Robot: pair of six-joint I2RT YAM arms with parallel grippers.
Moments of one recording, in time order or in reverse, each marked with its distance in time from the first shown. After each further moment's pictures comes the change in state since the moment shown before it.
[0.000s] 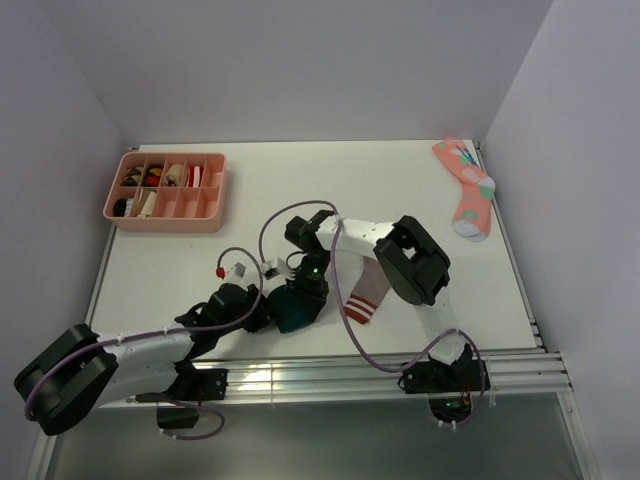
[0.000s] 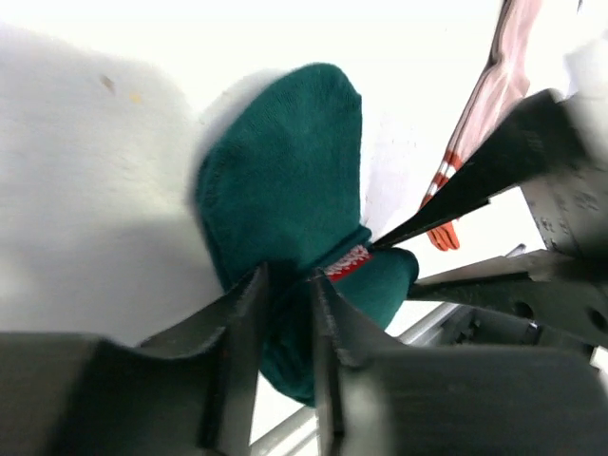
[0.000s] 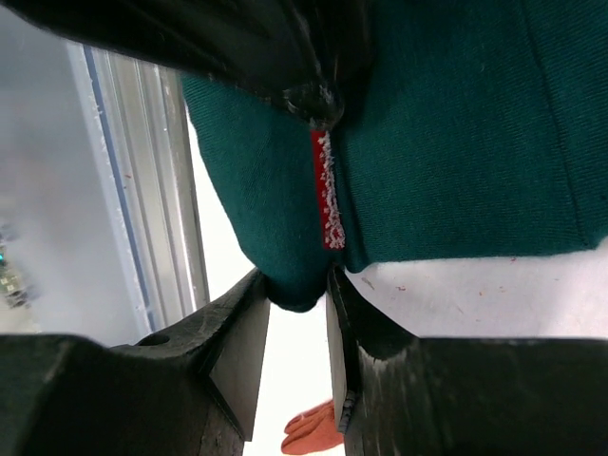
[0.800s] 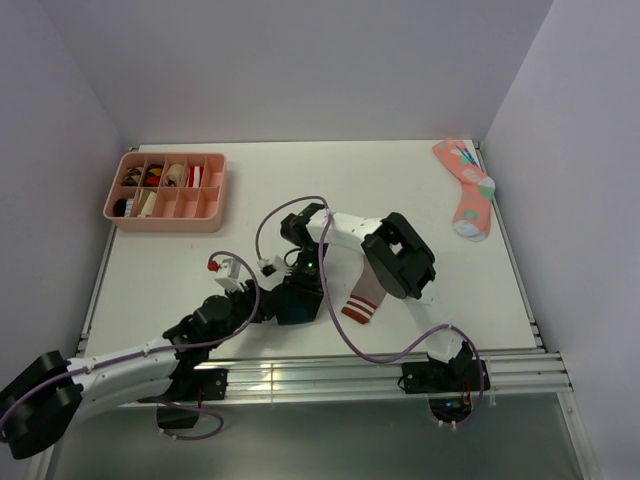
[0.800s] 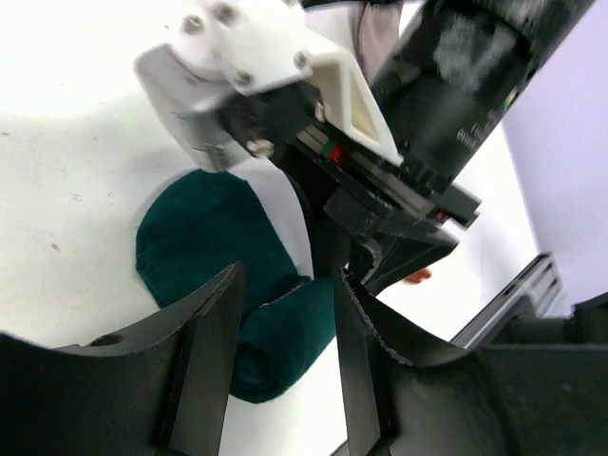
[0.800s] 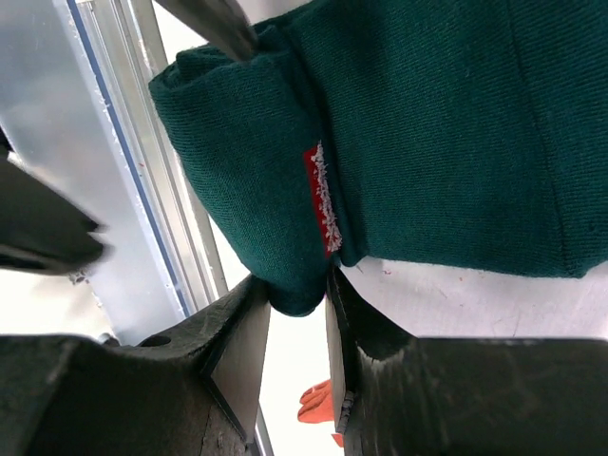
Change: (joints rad) left arm -0.117 -0.293 -0.083 0.147 -0.275 0.328; right arm -0.010 0.131 0.177 -0.185 0.029 0.027
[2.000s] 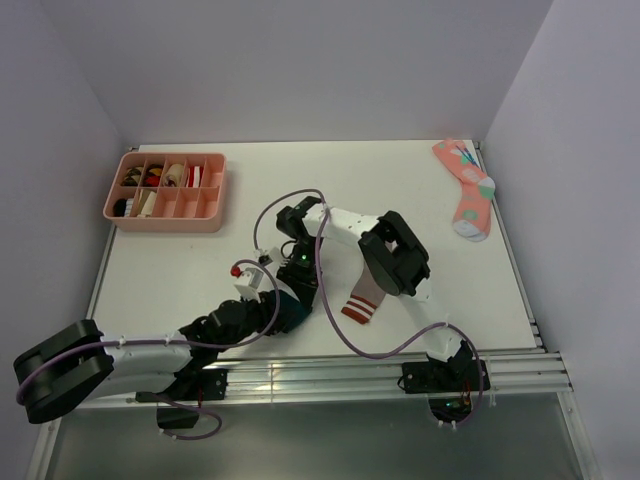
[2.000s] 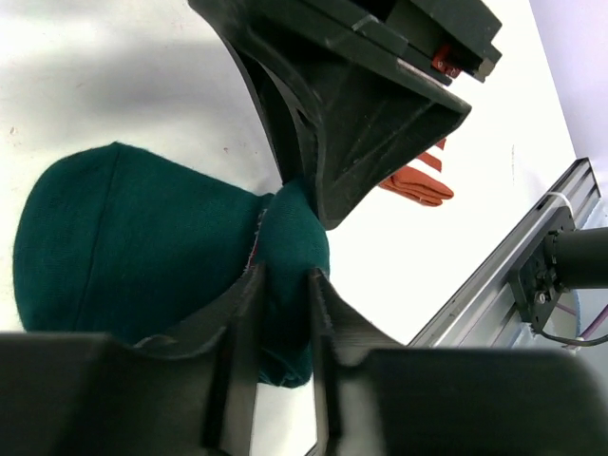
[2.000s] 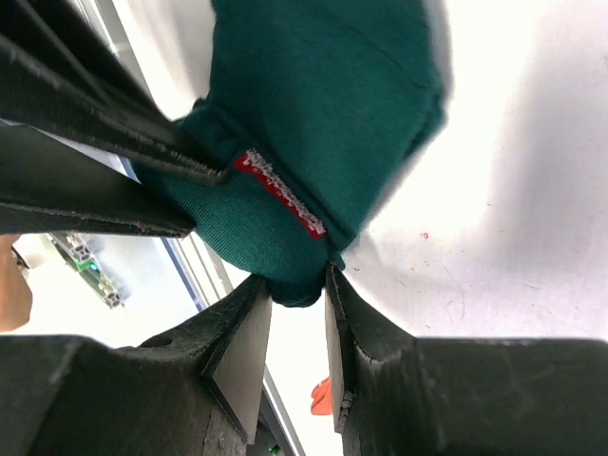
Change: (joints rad) left arm -0.108 0.267 0.000 0.182 0.069 0.070; right arm -0.012 0.064 0.127 -0.036 0.025 0.132
